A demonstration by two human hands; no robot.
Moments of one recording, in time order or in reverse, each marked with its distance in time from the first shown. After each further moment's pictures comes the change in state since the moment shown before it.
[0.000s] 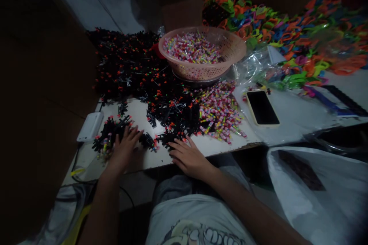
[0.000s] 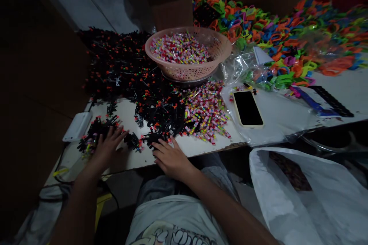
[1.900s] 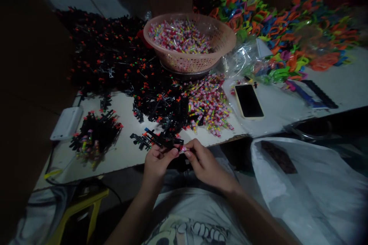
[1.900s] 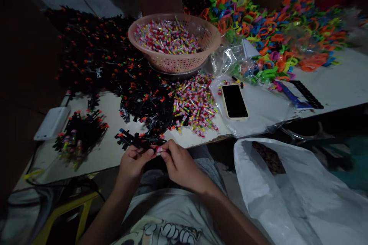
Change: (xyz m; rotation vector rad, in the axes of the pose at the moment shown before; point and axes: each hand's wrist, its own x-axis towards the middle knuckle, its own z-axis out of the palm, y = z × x) left_hand -0.037 0.184 -0.006 -1.920 0.048 -0.325; right_hand -0.046 -0.018 -0.062 0.479 0.203 0.365
